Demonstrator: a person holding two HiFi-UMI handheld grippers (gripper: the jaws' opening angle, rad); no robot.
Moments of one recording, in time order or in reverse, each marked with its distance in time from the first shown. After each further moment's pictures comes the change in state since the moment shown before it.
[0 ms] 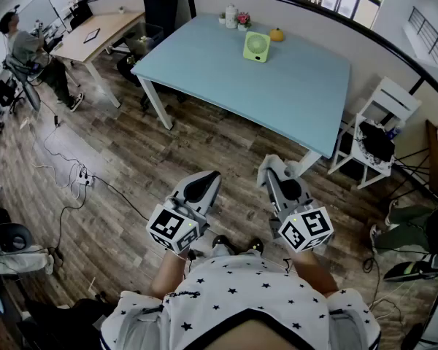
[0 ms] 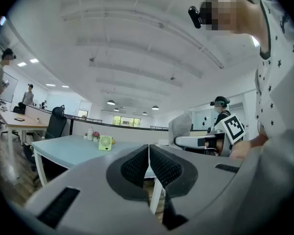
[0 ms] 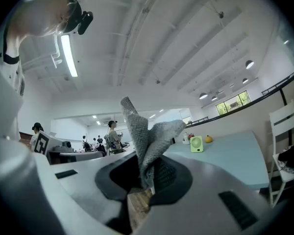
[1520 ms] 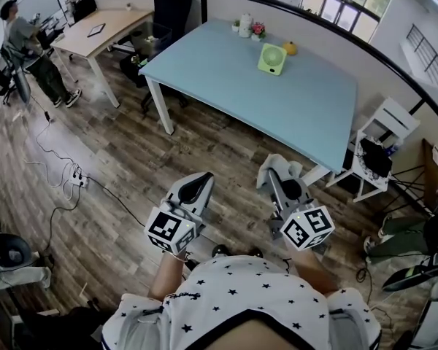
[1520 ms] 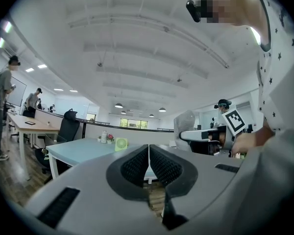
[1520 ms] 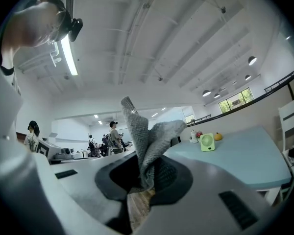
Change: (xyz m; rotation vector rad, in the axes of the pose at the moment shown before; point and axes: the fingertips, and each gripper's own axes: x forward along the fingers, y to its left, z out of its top) left arm -0.047 0.097 -0.003 -0.002 -0.027 0.083; right arm 0.078 0.042 -0.008 0.019 0.019 0.020
